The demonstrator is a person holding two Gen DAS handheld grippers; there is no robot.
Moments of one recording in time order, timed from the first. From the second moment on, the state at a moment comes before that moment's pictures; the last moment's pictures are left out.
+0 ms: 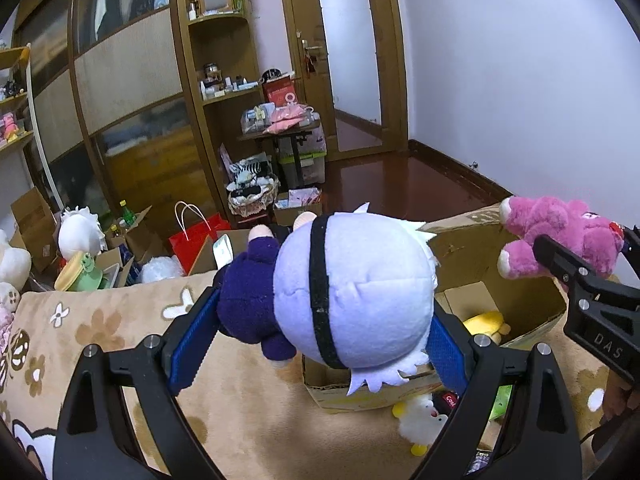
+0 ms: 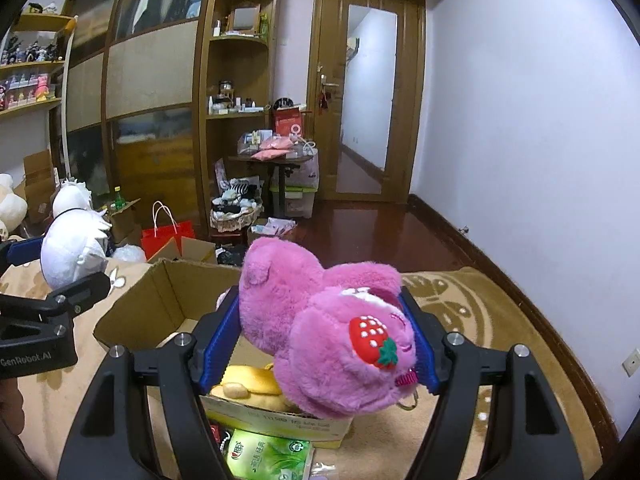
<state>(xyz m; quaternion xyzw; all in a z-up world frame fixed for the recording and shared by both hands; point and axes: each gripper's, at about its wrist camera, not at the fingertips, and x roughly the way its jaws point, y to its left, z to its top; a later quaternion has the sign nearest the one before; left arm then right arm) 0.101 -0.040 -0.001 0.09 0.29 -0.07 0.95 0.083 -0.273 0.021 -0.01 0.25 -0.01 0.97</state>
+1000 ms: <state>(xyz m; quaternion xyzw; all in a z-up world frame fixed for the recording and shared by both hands) 0.131 -0.029 -0.036 0.05 0.33 -0.10 0.94 0.086 -0.285 0.006 0.03 0.23 0.04 0.97</state>
